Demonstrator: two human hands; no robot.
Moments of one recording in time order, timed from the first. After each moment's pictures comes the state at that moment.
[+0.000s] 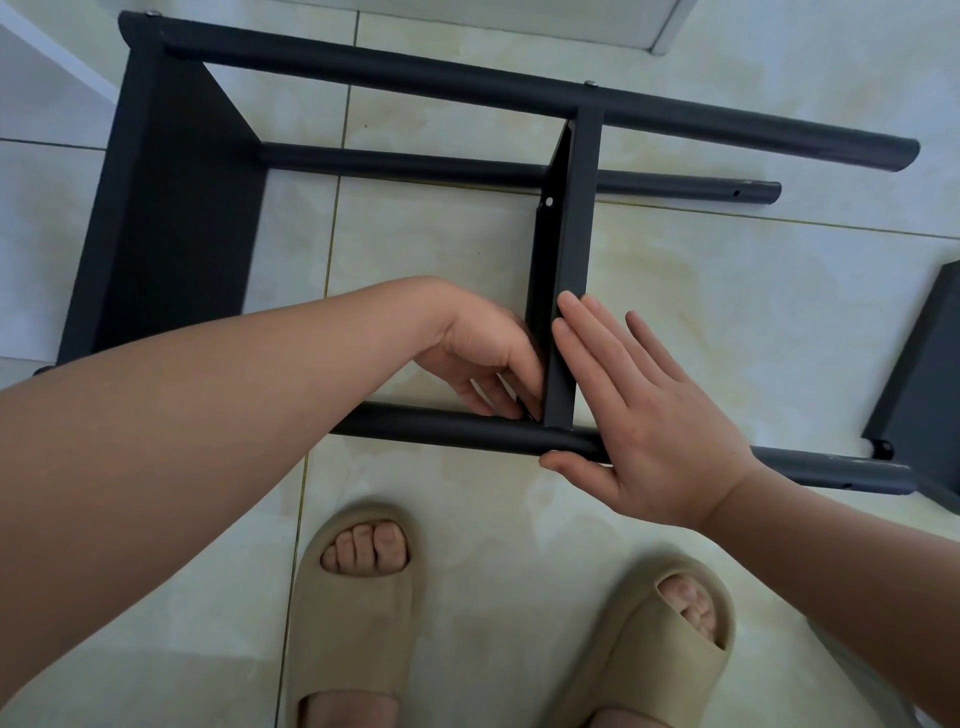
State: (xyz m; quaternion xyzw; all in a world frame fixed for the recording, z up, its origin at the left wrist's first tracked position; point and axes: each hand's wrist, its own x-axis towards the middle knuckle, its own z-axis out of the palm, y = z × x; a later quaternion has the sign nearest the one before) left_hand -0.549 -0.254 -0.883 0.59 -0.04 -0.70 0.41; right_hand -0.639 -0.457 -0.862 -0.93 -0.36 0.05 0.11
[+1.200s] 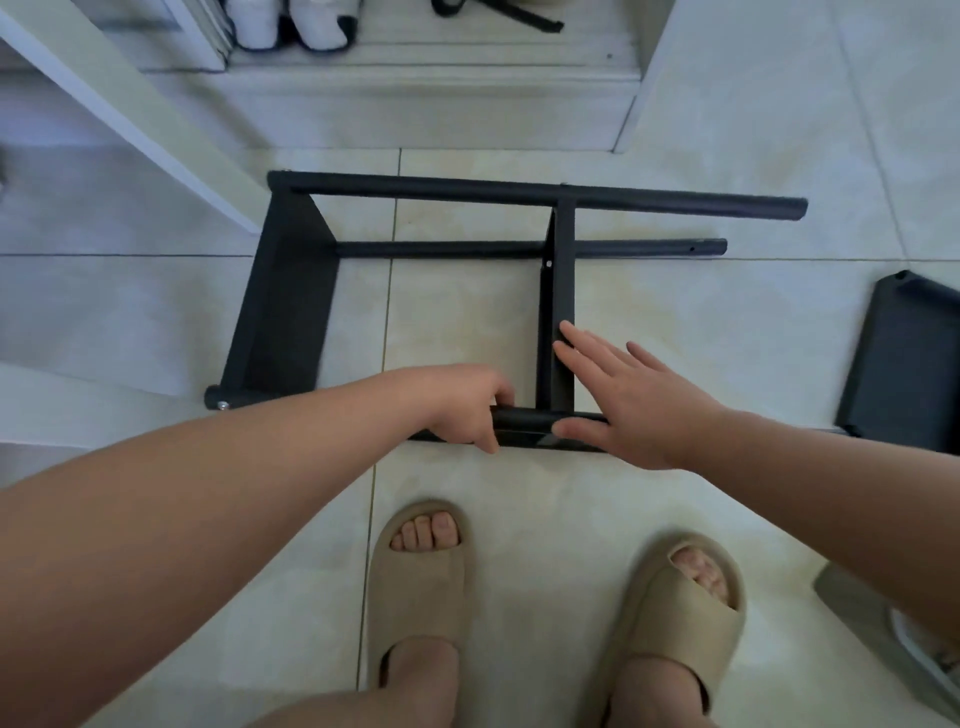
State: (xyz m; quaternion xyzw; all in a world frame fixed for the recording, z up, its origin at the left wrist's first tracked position) left_hand -0.620 -0.223 -0.788 0.84 -0.12 -0.51 0.14; right_hand -0.642 -0.440 -0.801 -0.92 -0.25 0.29 0.03
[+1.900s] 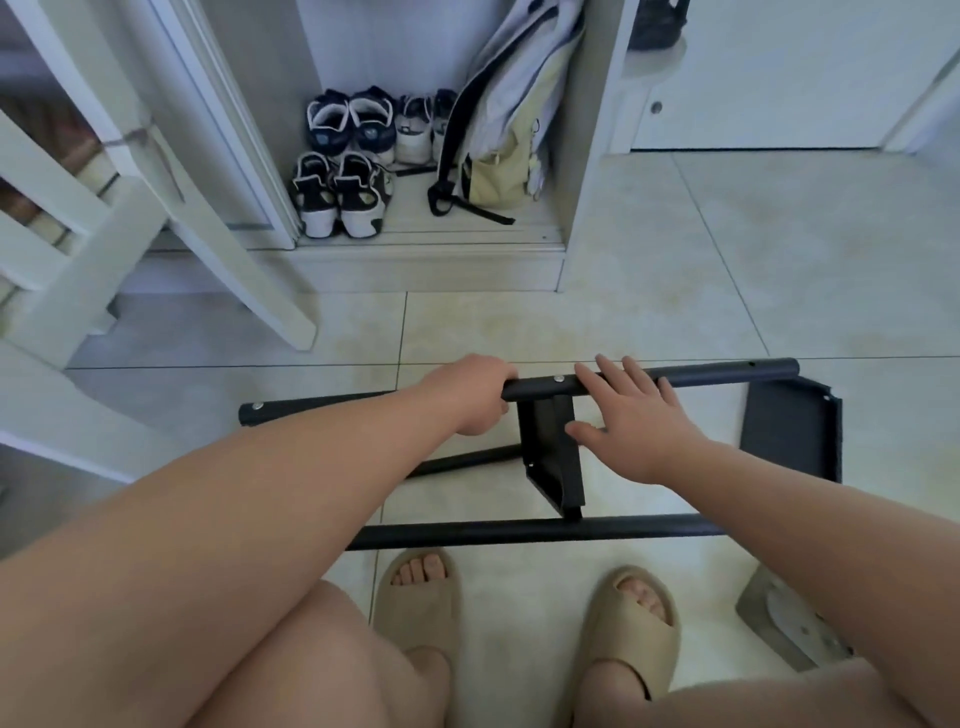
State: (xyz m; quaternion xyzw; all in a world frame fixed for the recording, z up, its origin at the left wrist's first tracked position) left_hand -0.648 -0.259 -0.644 0.96 -0.15 -0.23 0.11; right_hand -0.693 -0.468 -0.655 -0.98 -0.08 0.19 0.07
